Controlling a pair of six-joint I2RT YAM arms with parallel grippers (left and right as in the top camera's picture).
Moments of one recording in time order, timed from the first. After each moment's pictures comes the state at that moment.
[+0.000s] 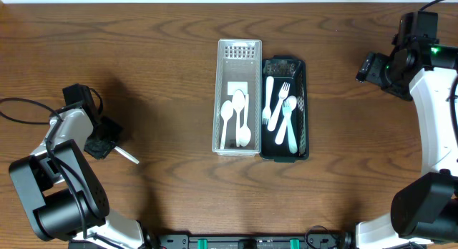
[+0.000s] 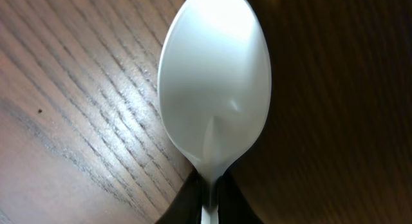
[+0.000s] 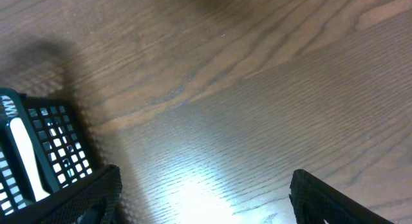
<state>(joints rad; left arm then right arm) 0.39 1.78 0.98 -0.69 -0.03 -0.59 -0.14 1.70 1.55 -1.05 0.06 0.32</state>
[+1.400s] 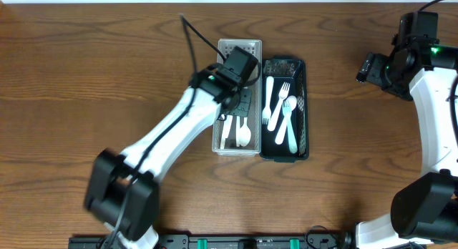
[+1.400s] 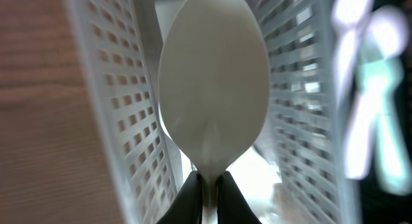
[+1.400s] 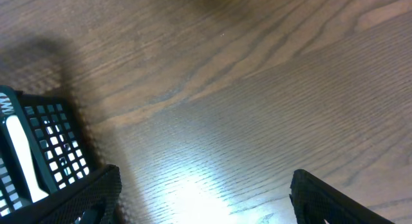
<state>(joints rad) -0.59 1.83 1.44 -0.85 -0.06 -0.34 -0.14 1.70 1.55 -1.06 0.06 0.30</state>
